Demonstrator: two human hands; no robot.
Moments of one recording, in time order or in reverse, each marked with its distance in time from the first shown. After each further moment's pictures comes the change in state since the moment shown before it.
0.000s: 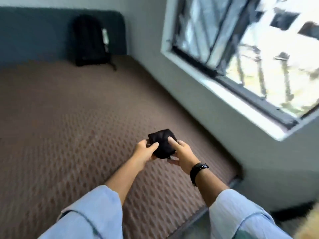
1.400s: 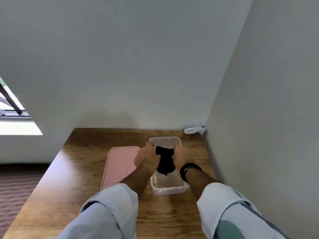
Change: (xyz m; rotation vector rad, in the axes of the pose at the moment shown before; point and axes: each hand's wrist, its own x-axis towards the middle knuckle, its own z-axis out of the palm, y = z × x) left_hand -0.535 -0.201 0.647 1.252 -0.694 0.698; right_hand -0.612 0.196 -0.589 -0.484 1.181 0.379
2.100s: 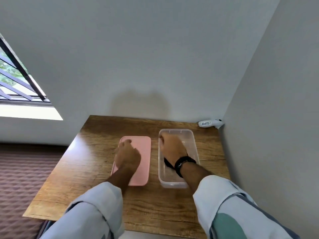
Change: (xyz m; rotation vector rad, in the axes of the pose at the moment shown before) left_hand 0.009 -0.088 -0.016 0.031 0.272 -0.233; right_hand -0.006 -0.045 0.024 0.055 0.027 -0.489
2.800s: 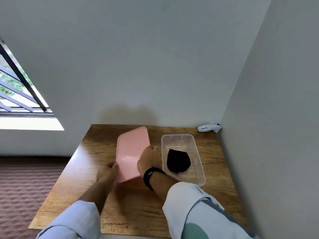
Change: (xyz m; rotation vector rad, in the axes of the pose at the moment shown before) left_hand 0.020 -0.096 -0.029 -0.522 -0.157 -0.341; right_hand -0.010 -0.090 0.063 -0.123 -0.055 0.462
